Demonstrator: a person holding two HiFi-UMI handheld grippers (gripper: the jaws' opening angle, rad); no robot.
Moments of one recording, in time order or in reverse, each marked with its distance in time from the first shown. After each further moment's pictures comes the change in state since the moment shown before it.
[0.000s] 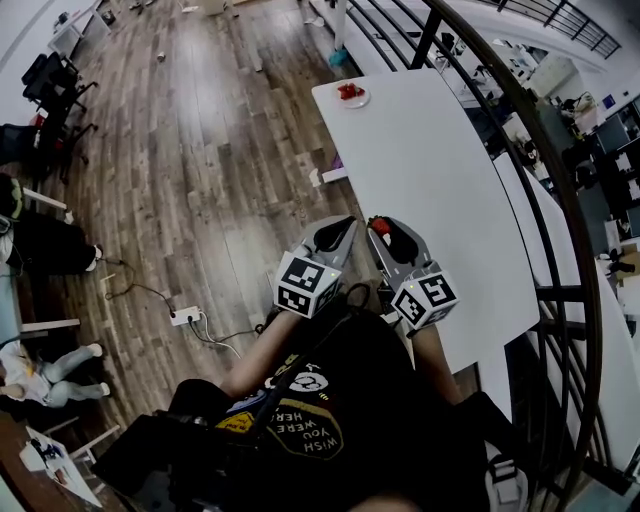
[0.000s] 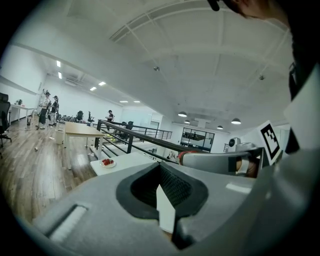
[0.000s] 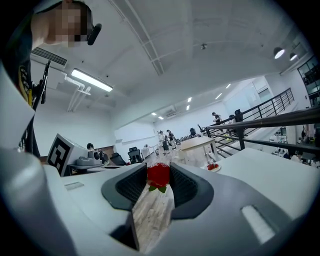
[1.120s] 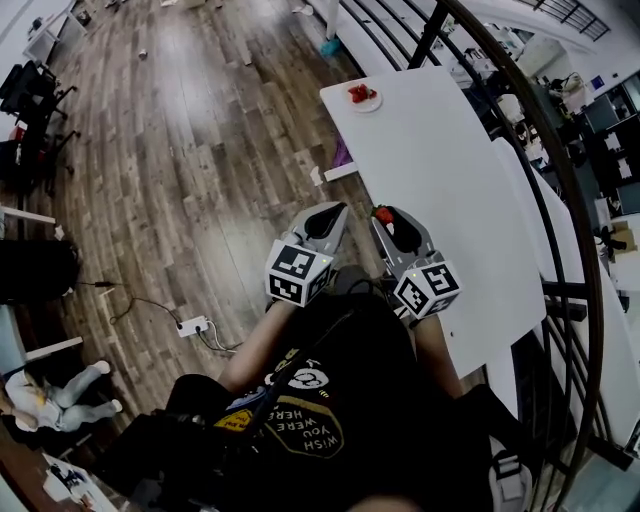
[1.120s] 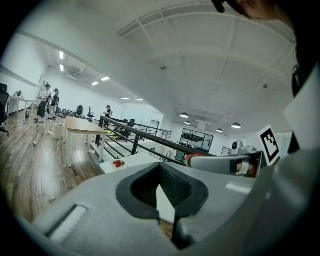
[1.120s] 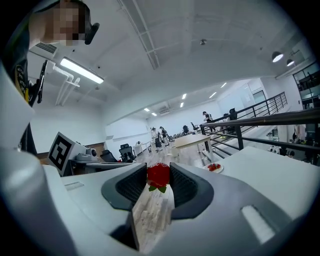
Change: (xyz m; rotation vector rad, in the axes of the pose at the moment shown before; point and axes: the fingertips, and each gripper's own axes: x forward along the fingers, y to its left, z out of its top) left arm 0.001 0.143 0.022 -0.049 0.011 -0.032; right arm 0.124 0.000 0.002 -0.003 0.037 -0.095
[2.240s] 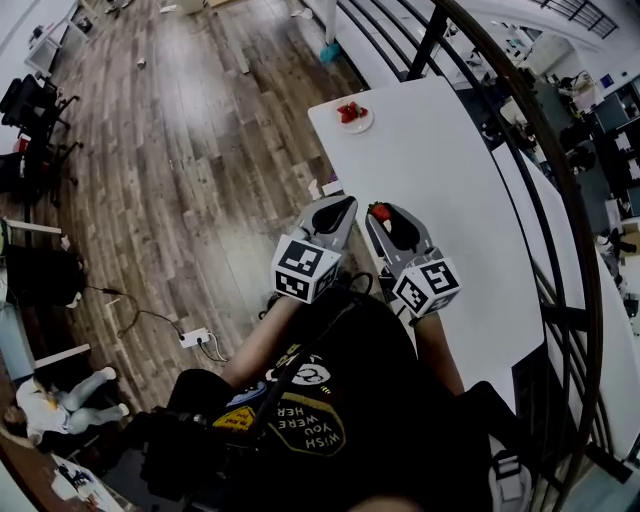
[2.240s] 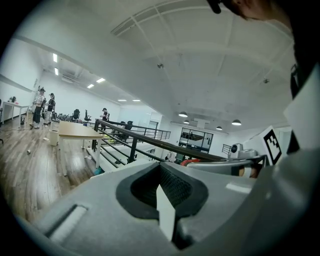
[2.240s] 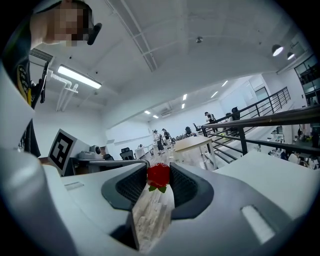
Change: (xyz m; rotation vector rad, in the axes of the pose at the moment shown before) left arm 0.125 0.014 0.051 0.044 -0.006 -0.009; right arm 0.053 -0.097 0.045 0.025 -0.021 0.044
